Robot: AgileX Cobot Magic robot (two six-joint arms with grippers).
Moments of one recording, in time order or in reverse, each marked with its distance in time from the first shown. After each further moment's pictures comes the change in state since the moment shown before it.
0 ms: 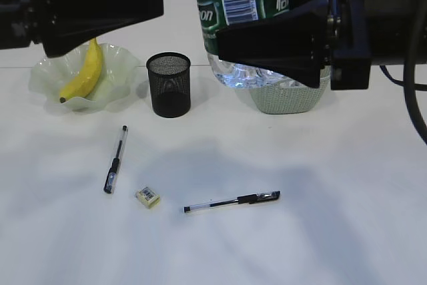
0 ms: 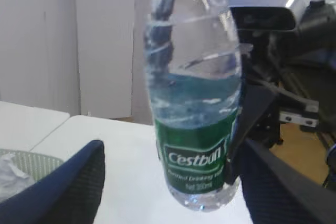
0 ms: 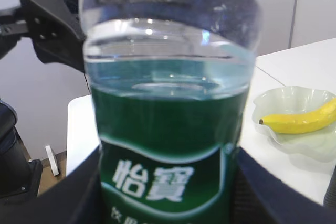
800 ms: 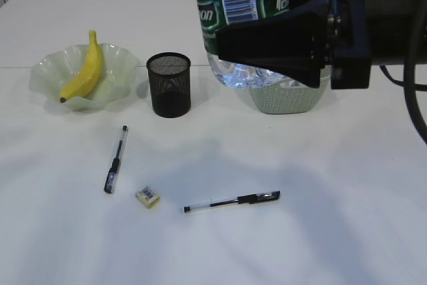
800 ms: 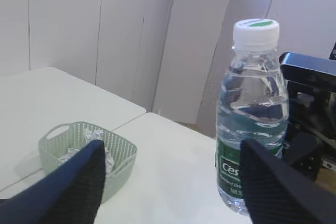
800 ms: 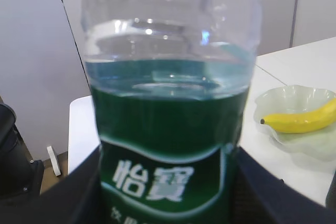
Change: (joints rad) left arm 0.175 -0.282 0.008 0.134 -0.167 -0.406; right arm 0.000 0.000 0.000 -0.001 0.000 0.010
